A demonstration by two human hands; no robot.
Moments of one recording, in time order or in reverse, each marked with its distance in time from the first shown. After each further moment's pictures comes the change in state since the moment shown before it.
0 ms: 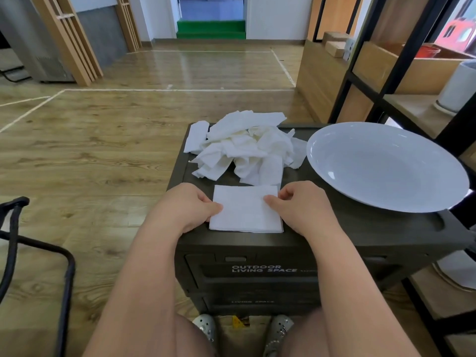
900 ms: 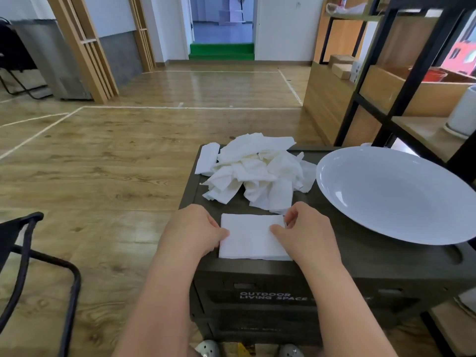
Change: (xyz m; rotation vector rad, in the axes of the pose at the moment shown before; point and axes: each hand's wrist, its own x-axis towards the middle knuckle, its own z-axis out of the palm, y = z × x) left_hand 0.002 0.003 0.002 0.073 0.092 -0.047; right_hand -0.003 -0.007 0.012 0.007 0.102 0.013
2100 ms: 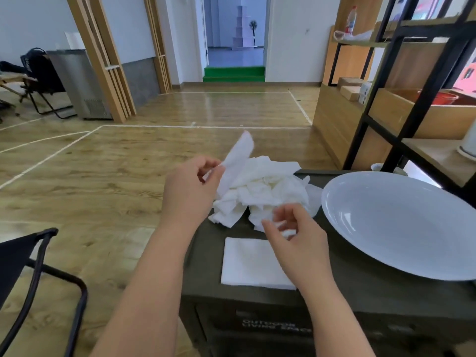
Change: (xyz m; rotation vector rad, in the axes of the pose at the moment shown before) left_hand 0.026 0.033 -0.051 -0.400 0.608 0.463; right_hand 0.000 -0.026 -0.009 0.510 0.067 -0.228
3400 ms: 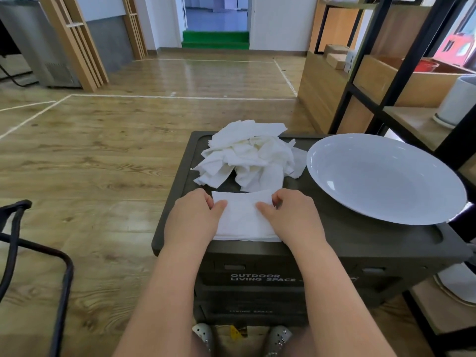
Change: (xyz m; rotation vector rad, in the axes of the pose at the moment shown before) left_hand -0.079 -0.023 0.028 0.393 -0.356 -0.308; right_hand -0.005 0.022 -0.005 -0.544 -0.113 0.136
